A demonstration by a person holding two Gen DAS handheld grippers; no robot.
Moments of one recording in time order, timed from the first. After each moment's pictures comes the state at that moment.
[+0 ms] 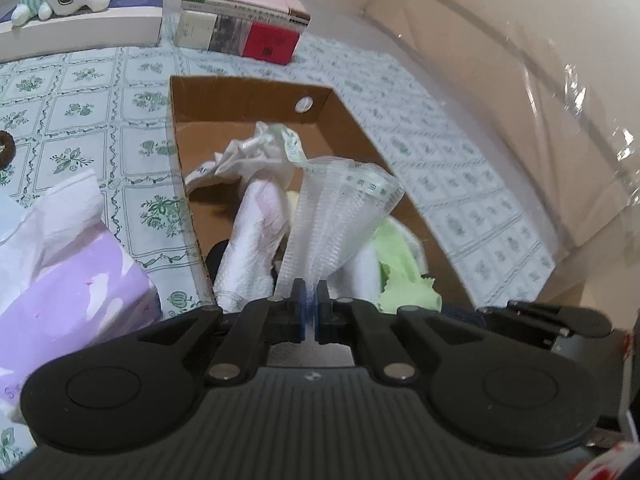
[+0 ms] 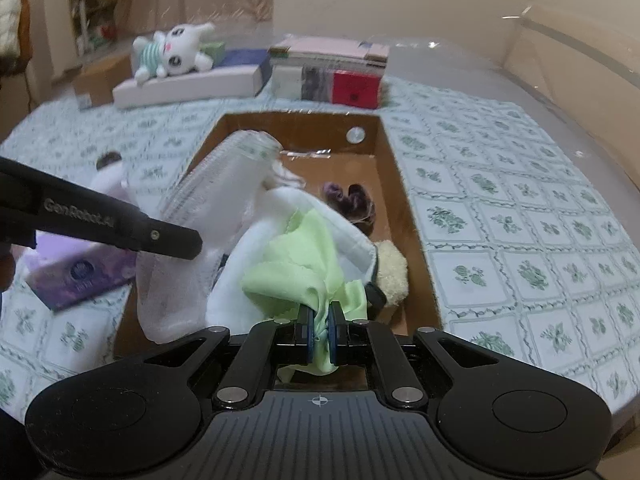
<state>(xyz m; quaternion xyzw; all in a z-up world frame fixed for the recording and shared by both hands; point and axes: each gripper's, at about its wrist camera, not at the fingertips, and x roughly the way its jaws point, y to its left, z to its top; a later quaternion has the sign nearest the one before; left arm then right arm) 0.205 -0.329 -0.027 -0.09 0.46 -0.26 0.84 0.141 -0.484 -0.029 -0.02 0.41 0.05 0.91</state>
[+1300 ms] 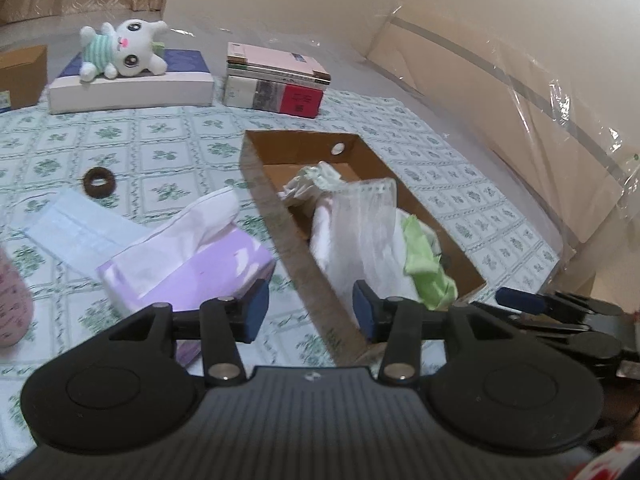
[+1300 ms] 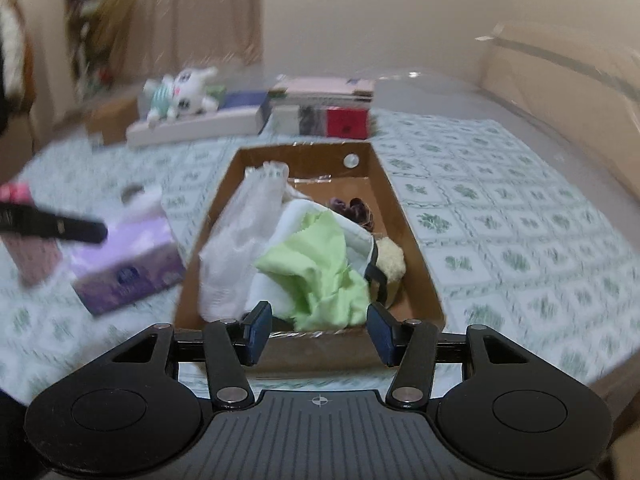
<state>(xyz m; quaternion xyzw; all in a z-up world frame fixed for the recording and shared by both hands) 0.119 -0.223 0.021 -0.06 0.38 -0.25 0.89 0.049 -0.466 0.002 0.06 0.33 0.02 0.94</state>
